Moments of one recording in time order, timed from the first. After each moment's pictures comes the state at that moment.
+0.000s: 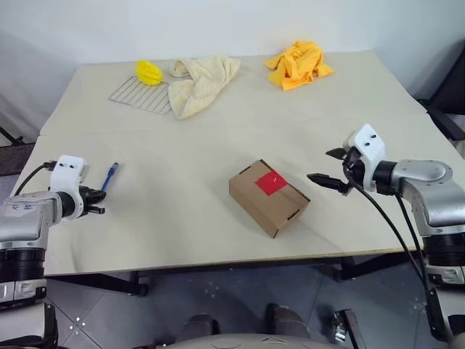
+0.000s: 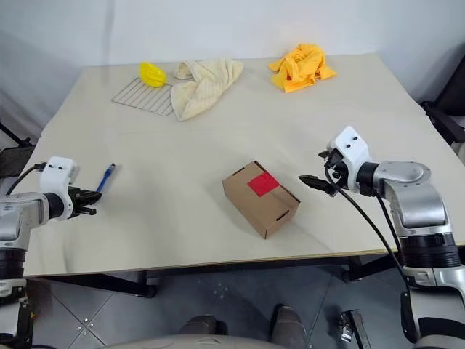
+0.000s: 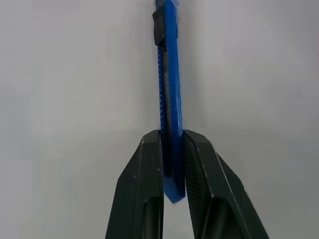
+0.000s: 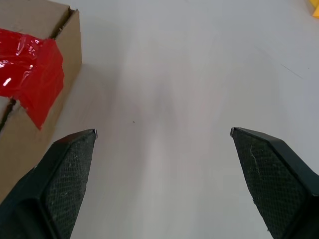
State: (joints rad) left arm -0.37 0.87 0.20 0.11 -0.21 0.89 -0.59; right arm -0.62 -0.78 -0.02 0.10 0.22 0.55 0.94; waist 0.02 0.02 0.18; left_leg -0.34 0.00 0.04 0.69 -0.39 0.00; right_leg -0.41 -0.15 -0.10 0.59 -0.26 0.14
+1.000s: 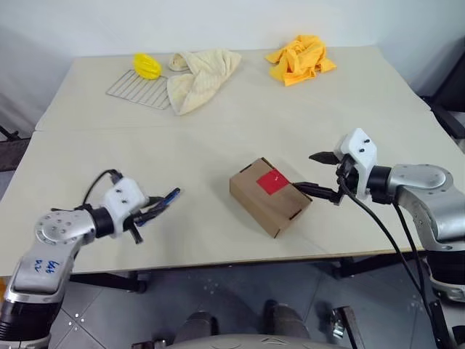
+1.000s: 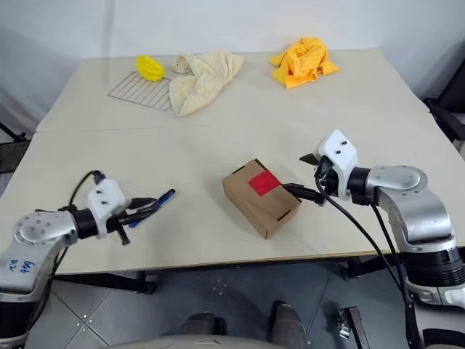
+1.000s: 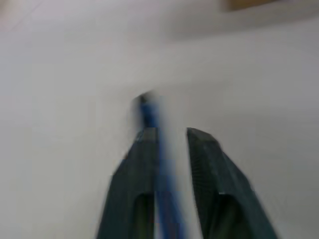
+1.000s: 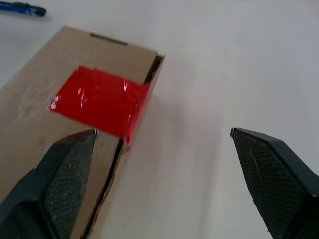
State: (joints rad) left arm -0.15 0.80 0.20 -0.22 -0.25 0.46 -0.75; right arm -0.53 -0.78 -0.03 -0.17 0.34 0.66 0.94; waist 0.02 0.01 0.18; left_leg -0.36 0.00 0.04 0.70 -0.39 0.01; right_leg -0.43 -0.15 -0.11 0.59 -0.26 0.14
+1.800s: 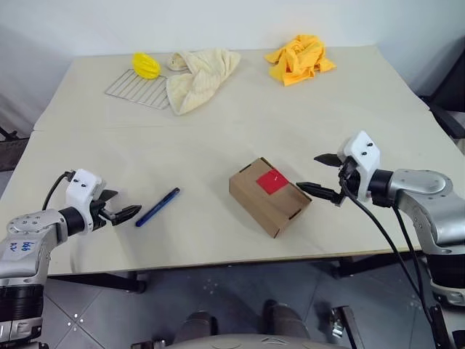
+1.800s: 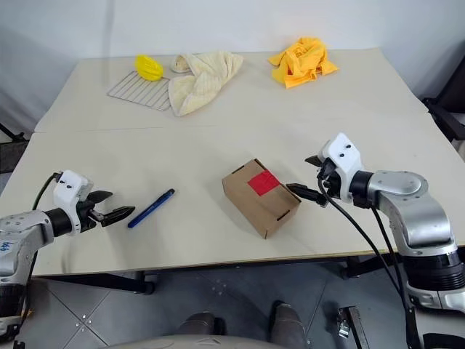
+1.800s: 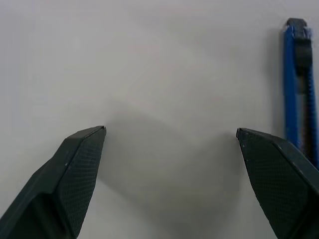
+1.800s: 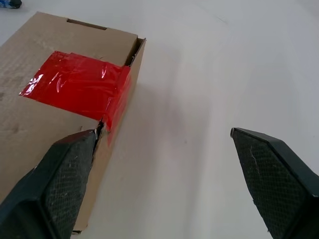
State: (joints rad) left arm -0.24 0.82 0.26 0.09 -0.31 0.56 -0.75; right arm -0.49 -0.78 -0.05 -0.16 0.34 0.63 0.89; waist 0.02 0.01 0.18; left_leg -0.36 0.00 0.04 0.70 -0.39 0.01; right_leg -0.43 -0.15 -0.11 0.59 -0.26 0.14
